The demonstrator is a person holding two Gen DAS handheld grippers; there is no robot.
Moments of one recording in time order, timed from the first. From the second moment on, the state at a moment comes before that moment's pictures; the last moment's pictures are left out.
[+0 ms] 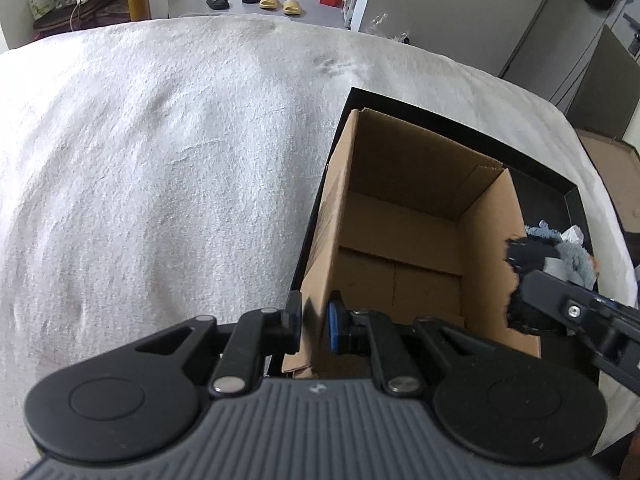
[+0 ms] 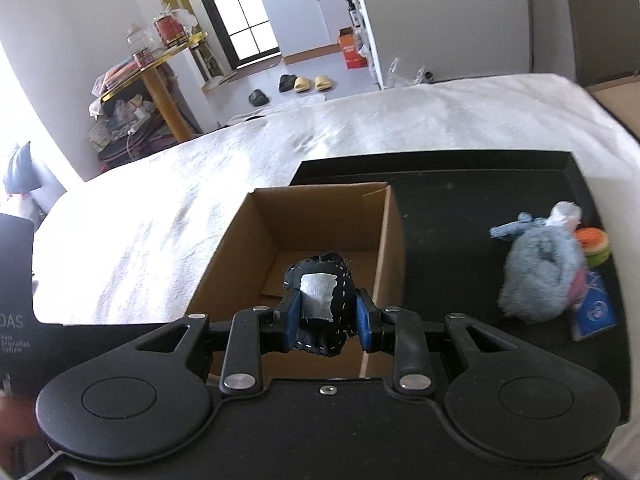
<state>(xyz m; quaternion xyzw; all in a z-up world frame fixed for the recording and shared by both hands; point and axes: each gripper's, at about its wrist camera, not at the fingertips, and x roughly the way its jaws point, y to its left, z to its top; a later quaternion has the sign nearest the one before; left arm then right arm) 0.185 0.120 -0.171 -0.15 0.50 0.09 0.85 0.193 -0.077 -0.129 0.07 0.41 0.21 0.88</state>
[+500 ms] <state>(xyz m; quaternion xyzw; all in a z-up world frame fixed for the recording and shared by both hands) 0.198 0.121 -0.178 -0.16 0.51 0.10 0.84 0.219 -0.046 -0.125 0.11 0.42 0.25 0.87</state>
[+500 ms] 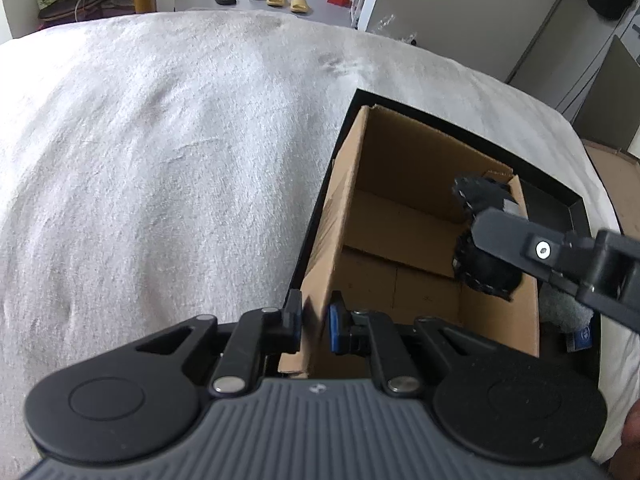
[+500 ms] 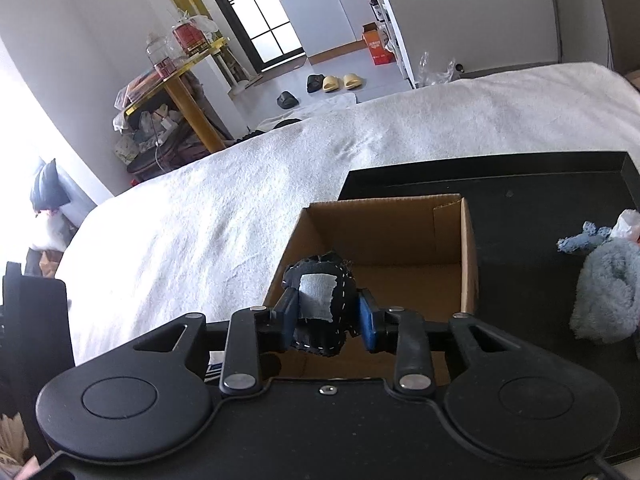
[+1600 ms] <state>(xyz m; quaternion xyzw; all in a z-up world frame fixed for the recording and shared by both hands) 0.185 0.081 -0.148 -0.05 0.48 0.15 0.87 0.203 -0.167 -0.159 0.13 0.40 0.15 0.89</state>
